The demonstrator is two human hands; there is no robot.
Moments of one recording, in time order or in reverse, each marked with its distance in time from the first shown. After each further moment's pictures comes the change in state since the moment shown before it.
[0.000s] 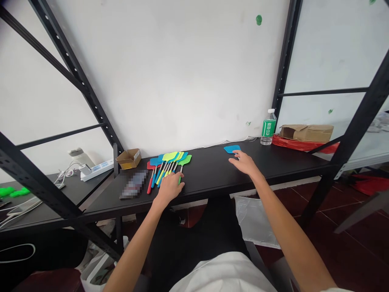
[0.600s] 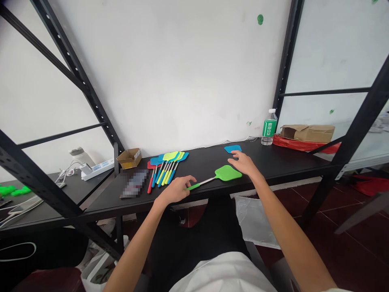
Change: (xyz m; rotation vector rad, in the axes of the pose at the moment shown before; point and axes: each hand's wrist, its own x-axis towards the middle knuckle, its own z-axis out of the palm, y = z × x) left_hand -0.007 0.006 -0.007 -0.345 -0.187 0.294; right_hand -0.001 -0.001 0.003 -0.007 -0.022 -0.051
